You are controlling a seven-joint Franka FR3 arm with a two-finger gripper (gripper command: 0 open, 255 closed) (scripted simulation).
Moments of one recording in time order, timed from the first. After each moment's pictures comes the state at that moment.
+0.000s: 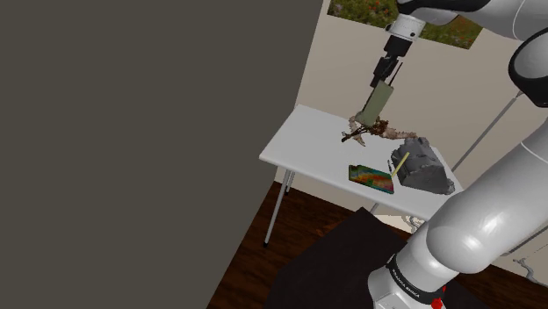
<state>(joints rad) -0.02 -0.09 -0.56 -1.65 0.01 1.60 -0.71</state>
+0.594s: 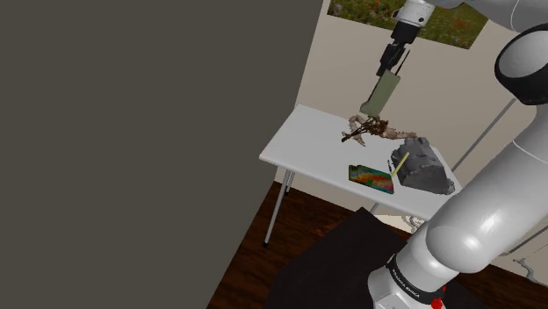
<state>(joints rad) -0.03 -0.04 -0.57 -1.49 0.04 1.48 -0.73</state>
